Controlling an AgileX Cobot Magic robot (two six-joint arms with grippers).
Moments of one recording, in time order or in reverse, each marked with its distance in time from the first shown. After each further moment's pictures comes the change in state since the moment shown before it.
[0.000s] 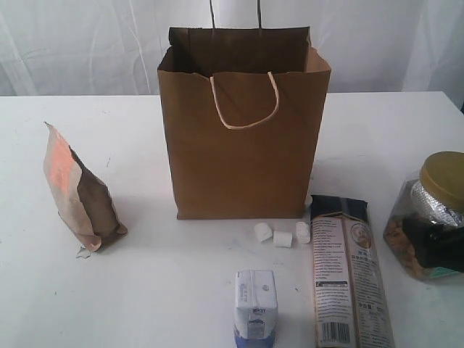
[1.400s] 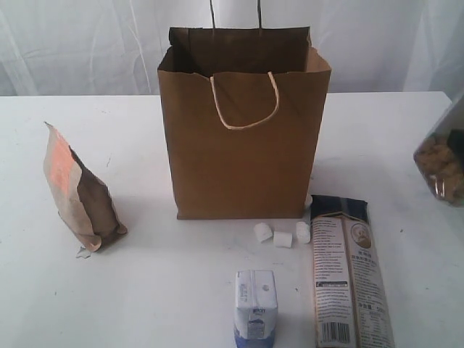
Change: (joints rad) left arm 0.000 0.000 0.000 0.002 -0.003 0.043; right arm 0.000 -0.553 -0.217 -0.514 0.431 0.896
